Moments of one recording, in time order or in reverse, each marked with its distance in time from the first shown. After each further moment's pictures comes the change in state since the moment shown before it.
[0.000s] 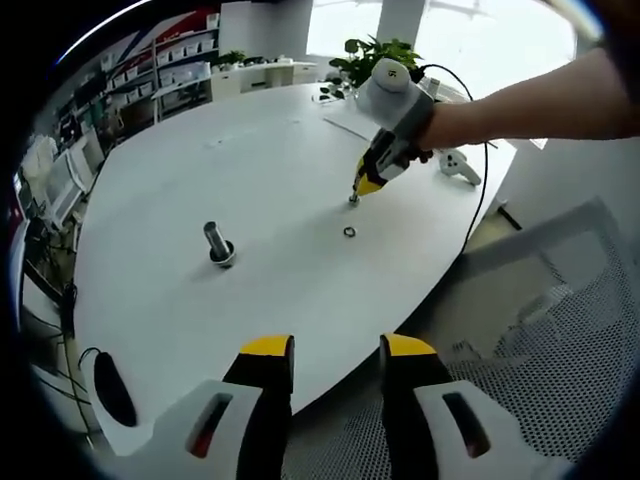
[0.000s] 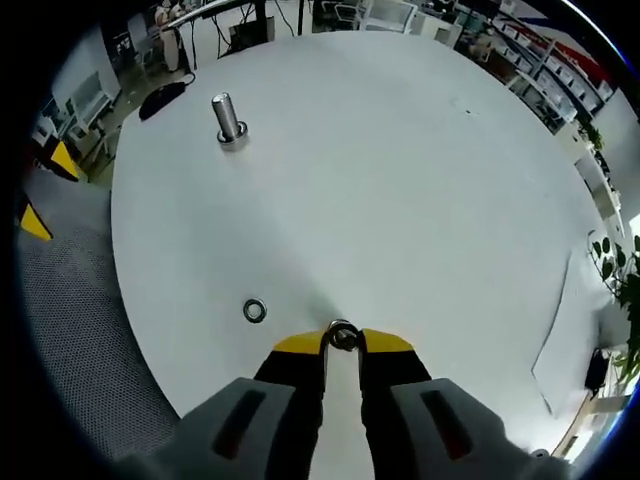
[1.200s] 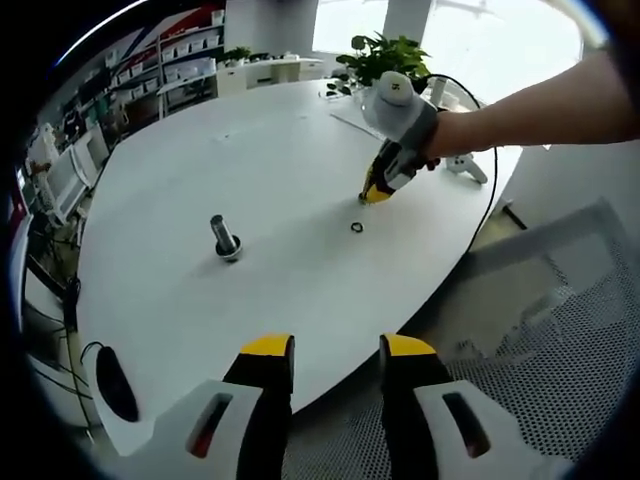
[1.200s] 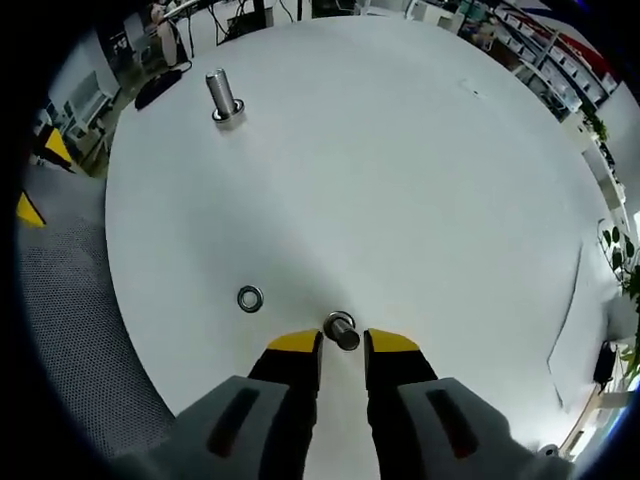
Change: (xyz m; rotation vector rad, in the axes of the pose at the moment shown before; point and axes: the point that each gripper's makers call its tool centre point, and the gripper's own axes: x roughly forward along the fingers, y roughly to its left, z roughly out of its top) left arm 0.000 0.005 -0.003 -0.013 0.011 0.021; right arm 0.010 0.006 -0.017 0.017 0.037 0.019
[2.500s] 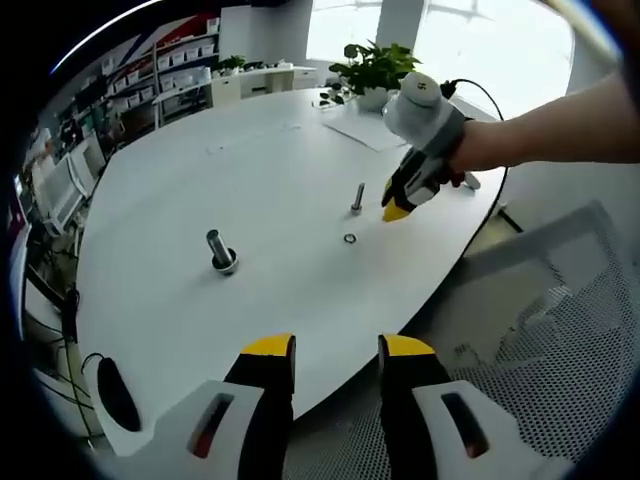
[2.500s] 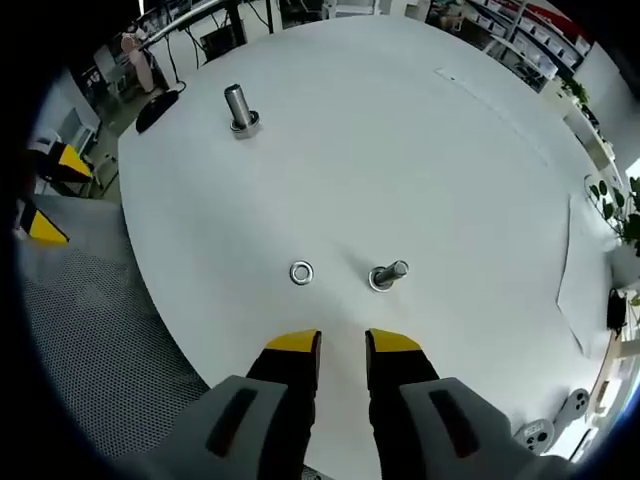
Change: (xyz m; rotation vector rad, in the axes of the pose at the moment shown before) left arm -0.003 -0.005 0.009 0.028 -0.031 -0.022; right arm -0.034 0.034 -0.016 0.161 0.003 0.001
